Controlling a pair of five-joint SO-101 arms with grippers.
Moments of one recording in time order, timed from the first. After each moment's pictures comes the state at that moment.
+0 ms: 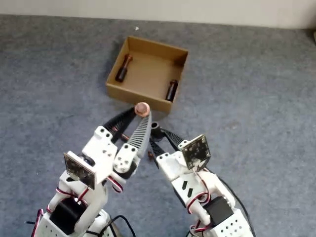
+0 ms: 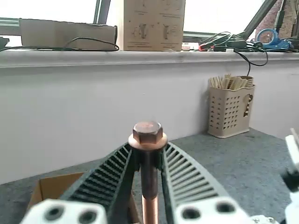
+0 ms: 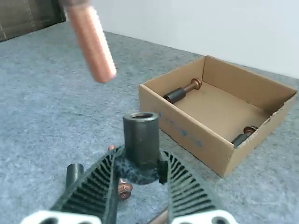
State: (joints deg) left arm 31.3 -103.4 77.6 25.0 6.1; right arm -38.1 -104.2 95.8 29.4 1.9
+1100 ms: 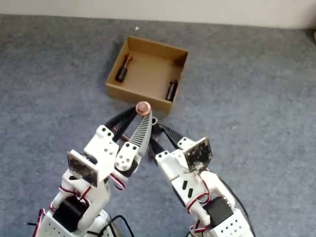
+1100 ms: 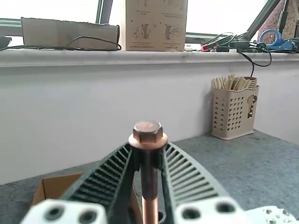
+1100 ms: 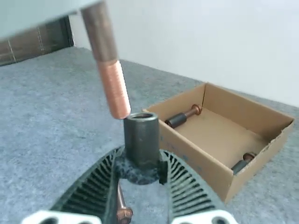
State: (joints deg) left arm 29.1 -103.1 80.6 21.7 6.2; right arm -38.3 -104.1 95.8 22.1 2.2
